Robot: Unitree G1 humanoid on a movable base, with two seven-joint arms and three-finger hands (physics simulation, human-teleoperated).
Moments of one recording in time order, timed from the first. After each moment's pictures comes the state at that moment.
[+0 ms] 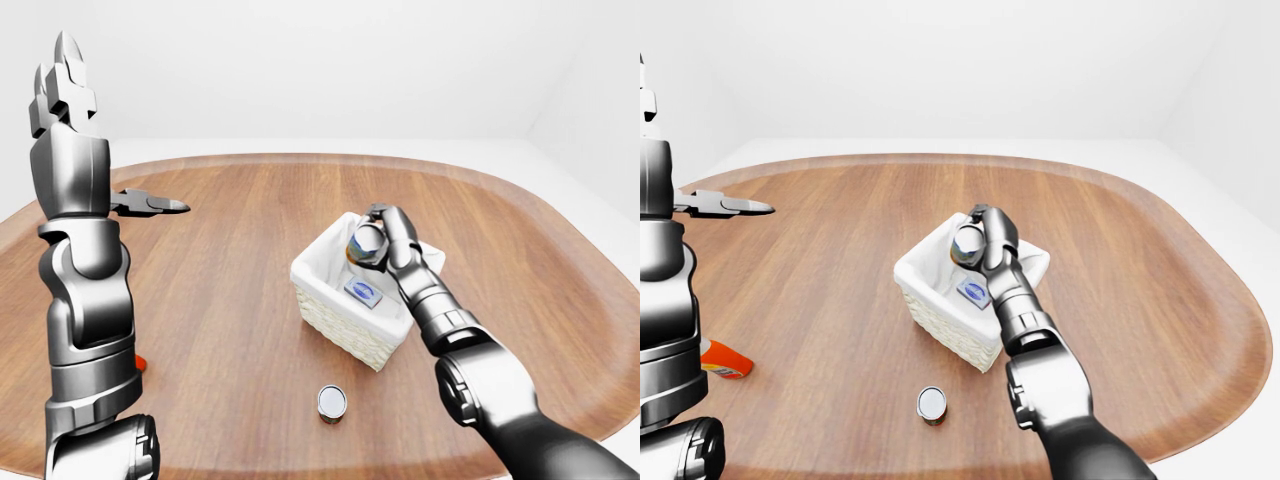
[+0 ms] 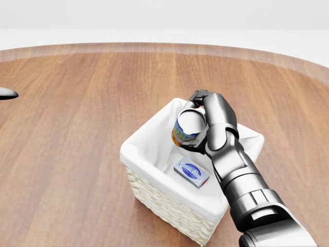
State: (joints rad) left arm -0.56 0.48 0.29 -0.08 0.62 0.09 0.02; right arm -0.92 -0.08 -0.01 1.05 -0.49 0.09 -0.26
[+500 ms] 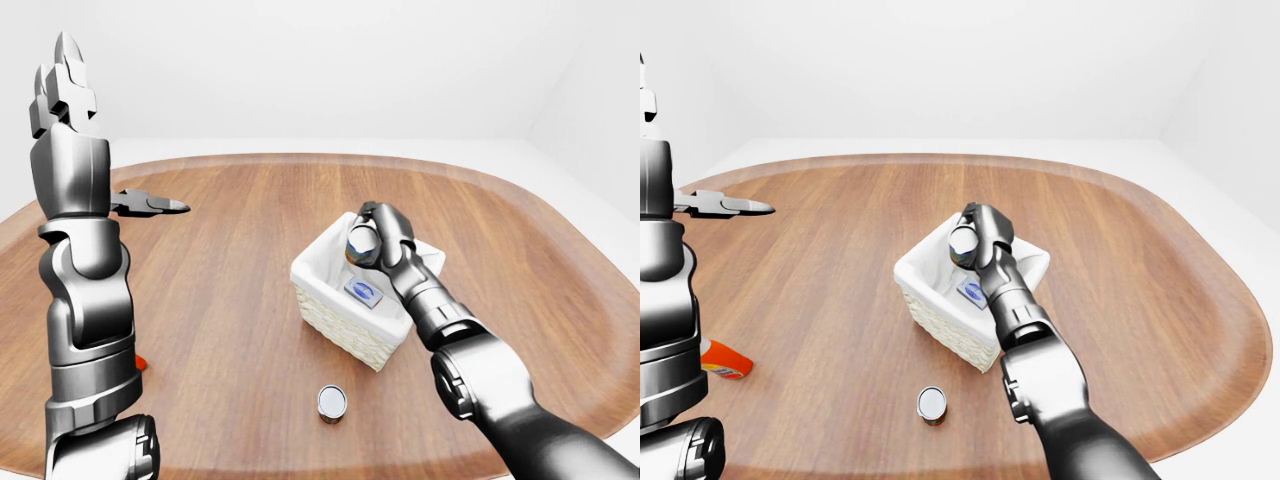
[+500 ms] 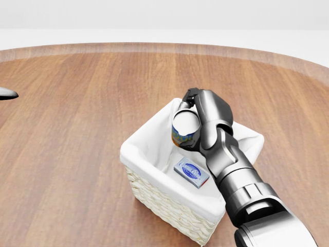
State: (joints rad) left arm -0.56 0.48 0.29 -0.07 0.62 0.09 0.02; right arm -0.98 -0.07 0.03 1.13 -0.64 0.09 -0.28
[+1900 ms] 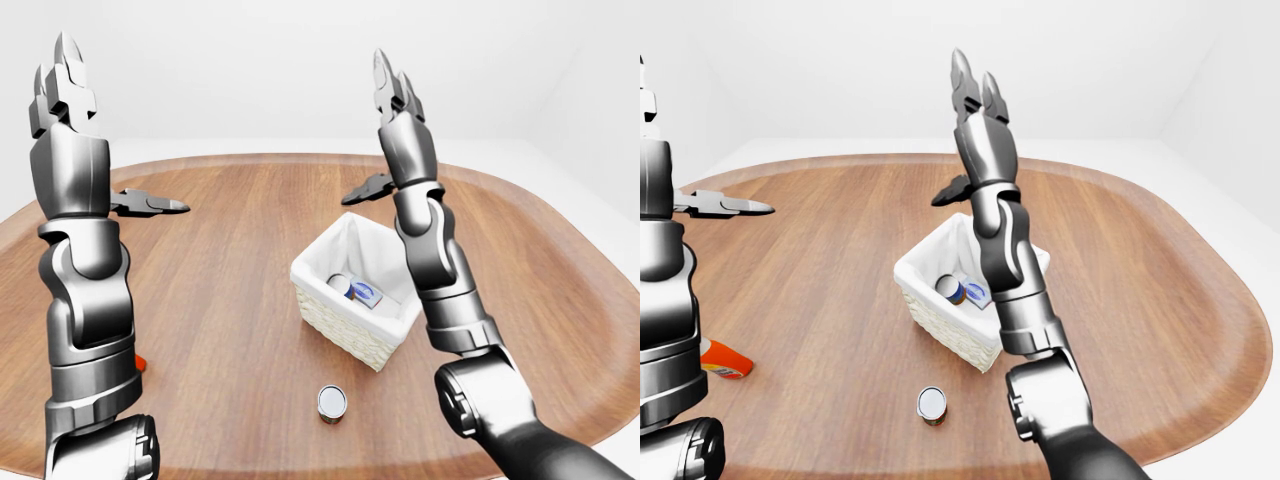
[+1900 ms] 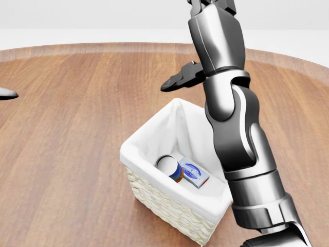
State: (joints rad) left arm -0.56 0.48 0.29 -0.07 0.62 0.09 0.02; right arm -0.87 -0.07 0.02 0.26 -0.79 0.09 -0.08
